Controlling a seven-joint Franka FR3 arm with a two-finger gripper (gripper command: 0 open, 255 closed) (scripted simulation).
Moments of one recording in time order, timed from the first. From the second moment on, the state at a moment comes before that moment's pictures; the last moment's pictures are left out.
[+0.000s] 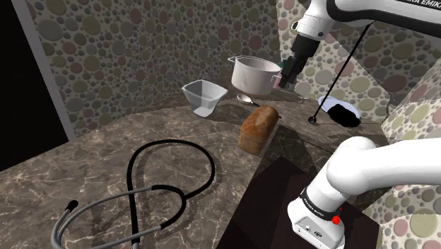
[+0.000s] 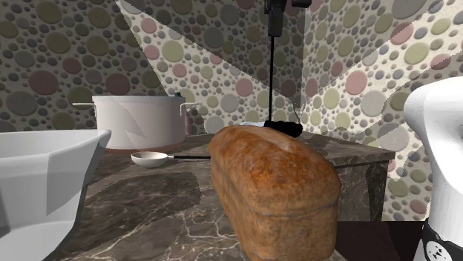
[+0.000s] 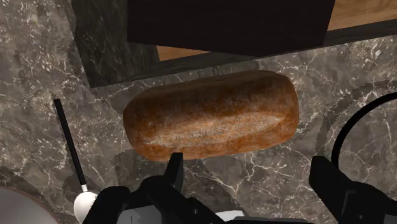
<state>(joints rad) 0.00 -0.82 -0.07 -2.32 0.00 1.56 -0.15</state>
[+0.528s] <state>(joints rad) -0.02 -0.69 -0.15 -2.35 -0.08 1.69 -0.26</state>
